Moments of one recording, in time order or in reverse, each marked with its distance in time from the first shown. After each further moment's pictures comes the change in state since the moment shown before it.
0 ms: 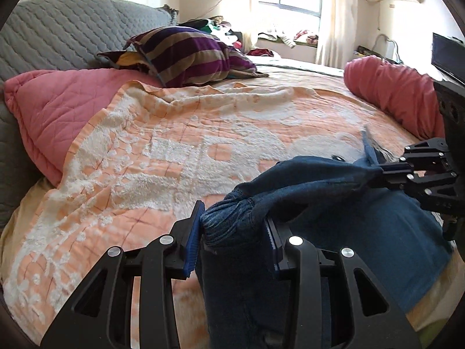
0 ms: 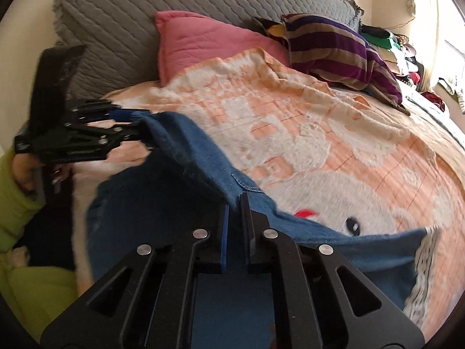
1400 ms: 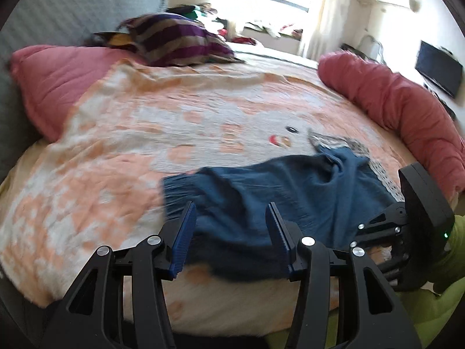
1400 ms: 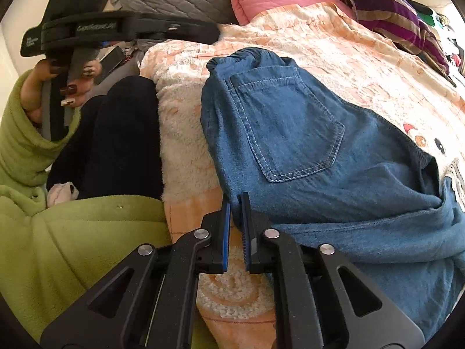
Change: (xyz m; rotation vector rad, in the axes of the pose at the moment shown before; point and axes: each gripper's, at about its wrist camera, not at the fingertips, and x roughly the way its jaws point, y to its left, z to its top) left arm -0.064 -0.021 -0.045 -0.040 0.091 -0.134; right arm 0.007 0.118 -0.086 -0.037 0.187 0.198
